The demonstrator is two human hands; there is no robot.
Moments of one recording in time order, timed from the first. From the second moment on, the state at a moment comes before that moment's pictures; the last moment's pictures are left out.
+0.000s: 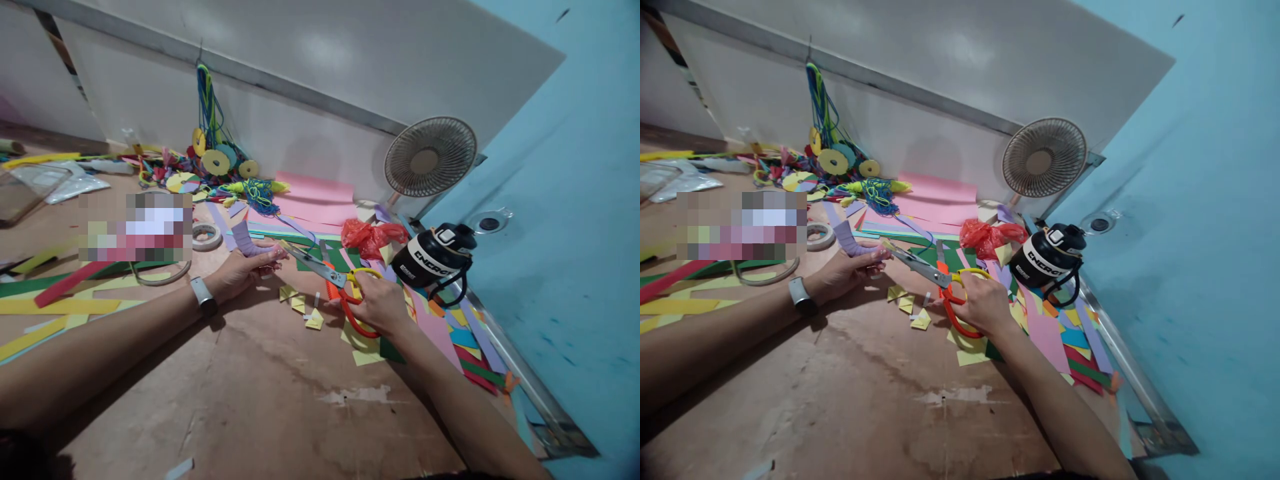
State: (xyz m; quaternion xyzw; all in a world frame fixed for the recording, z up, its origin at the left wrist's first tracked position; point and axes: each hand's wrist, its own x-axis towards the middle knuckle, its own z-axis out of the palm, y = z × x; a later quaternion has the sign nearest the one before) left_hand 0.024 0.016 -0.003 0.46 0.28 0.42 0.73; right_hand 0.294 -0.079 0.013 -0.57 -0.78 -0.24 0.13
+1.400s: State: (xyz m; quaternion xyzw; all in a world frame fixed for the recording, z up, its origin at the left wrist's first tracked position) left_hand 0.027 0.009 0.007 0.48 0.30 0.42 0.71; right_hand 0.295 -0.080 0.018 -0.57 -0.80 -0.13 0.13
